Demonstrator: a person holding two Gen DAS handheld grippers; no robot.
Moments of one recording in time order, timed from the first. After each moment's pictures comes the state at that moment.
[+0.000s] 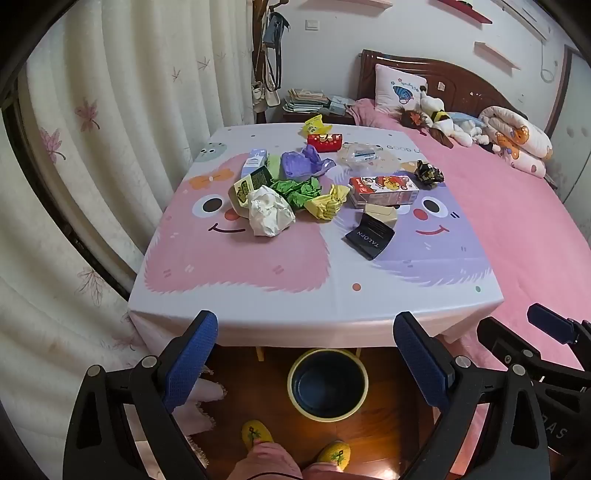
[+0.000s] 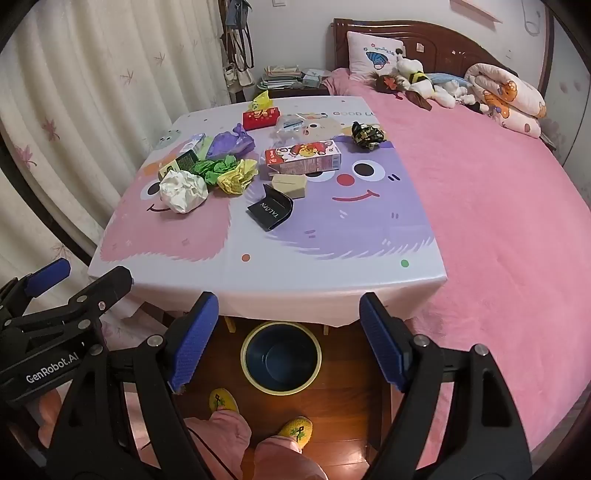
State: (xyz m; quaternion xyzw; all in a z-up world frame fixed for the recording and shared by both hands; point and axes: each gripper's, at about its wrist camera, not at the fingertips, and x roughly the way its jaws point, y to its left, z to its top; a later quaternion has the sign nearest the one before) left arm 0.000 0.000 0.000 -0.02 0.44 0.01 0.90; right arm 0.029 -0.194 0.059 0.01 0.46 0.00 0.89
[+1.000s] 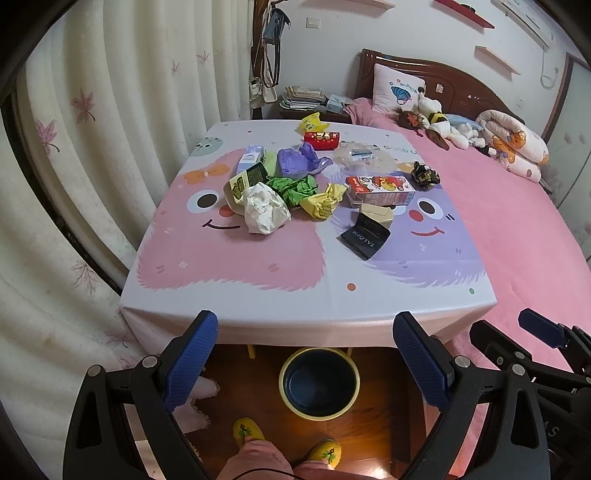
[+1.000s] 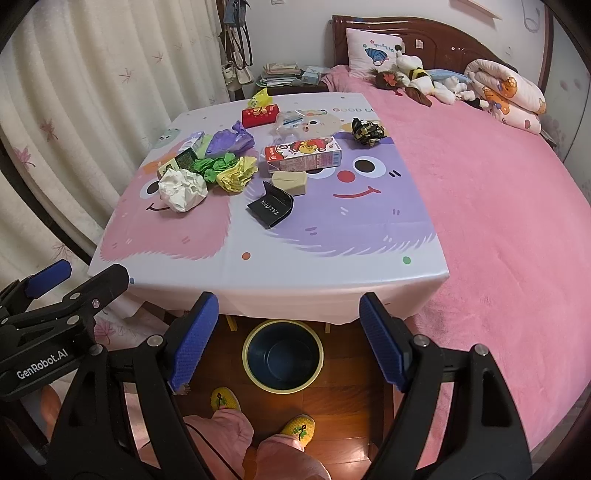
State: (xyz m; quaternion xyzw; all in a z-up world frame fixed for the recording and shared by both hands) left arm 0.004 -0.003 -0.003 -0.03 0.45 0.00 0.89; right arm 0.034 -0.195 0.054 0.01 0.46 0.00 0.89
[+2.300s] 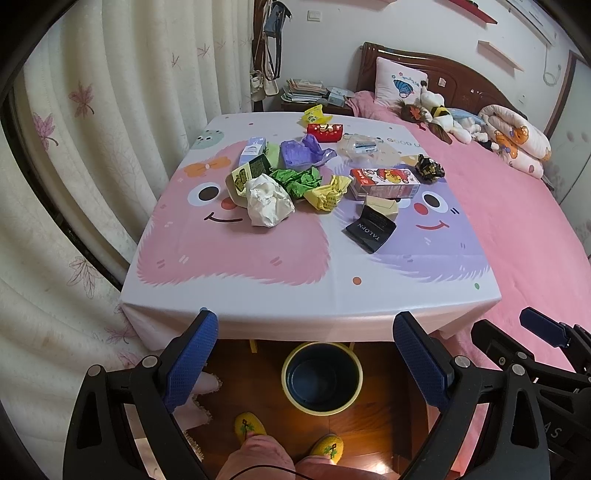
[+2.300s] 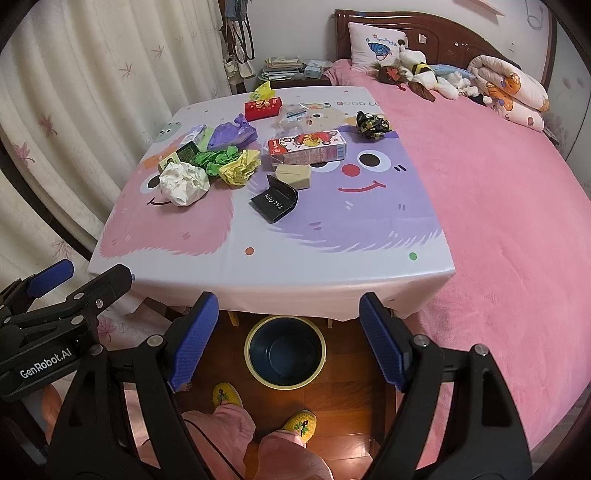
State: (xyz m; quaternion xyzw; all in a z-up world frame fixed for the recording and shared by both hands) left arm 0.009 -0.001 -0.009 -0.03 0.45 0.00 0.89; right arm 0.038 -0.192 0.047 0.01 0.47 0.01 0.88
